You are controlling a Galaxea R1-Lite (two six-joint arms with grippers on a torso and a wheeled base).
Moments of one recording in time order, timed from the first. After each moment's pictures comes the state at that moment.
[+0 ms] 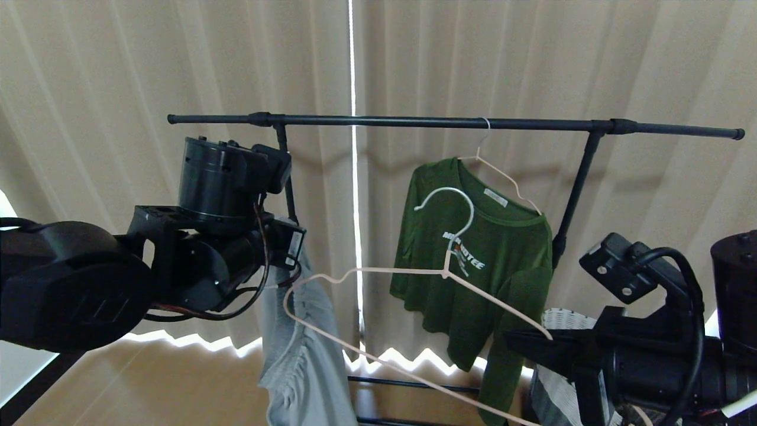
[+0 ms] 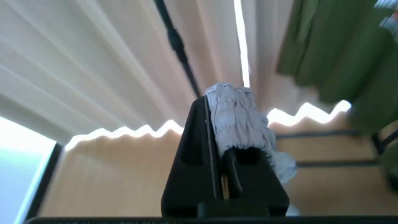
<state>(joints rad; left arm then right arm) -0.58 1.69 -1.02 -0.22 0.58 0.10 0.72 1.34 -0.62 -0.19 0.03 0.20</state>
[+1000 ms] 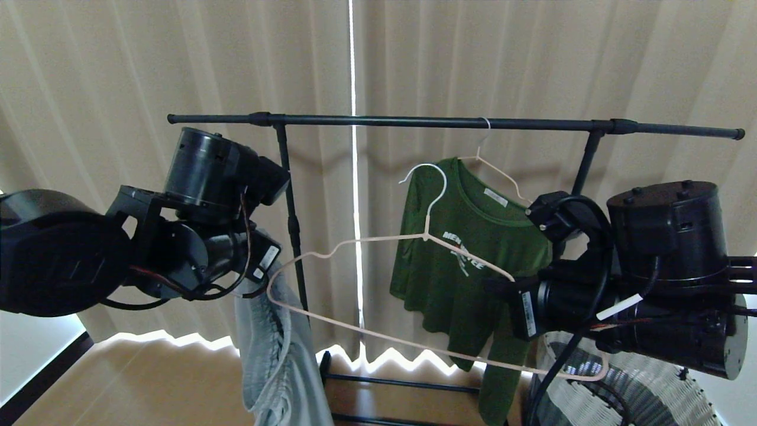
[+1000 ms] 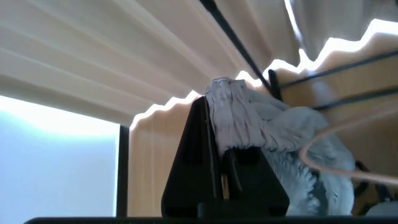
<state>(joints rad) -0.52 1.68 -1.12 0.07 0.59 0.28 0.69 1.54 -0.82 -0.18 -0.17 0.24</state>
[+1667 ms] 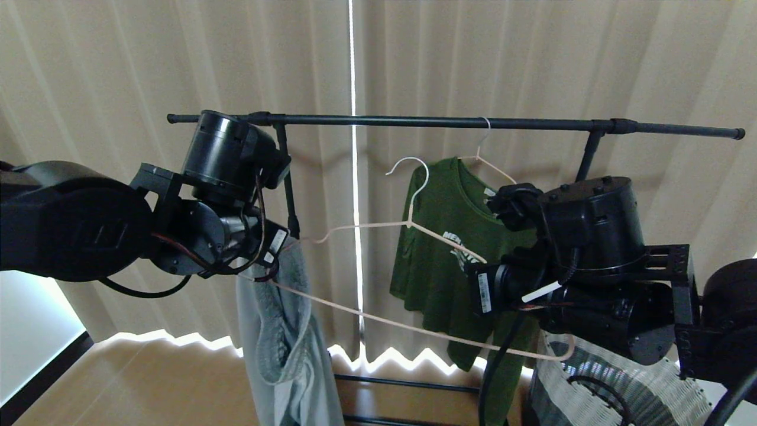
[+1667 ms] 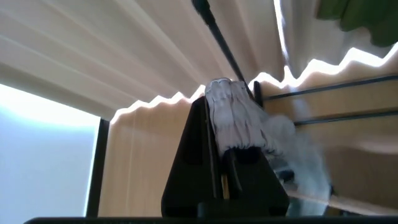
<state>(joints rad) -0.53 1.72 -1.24 0.18 0.60 0.17 0.74 1.67 -0.94 -0.19 -0.39 0.30</state>
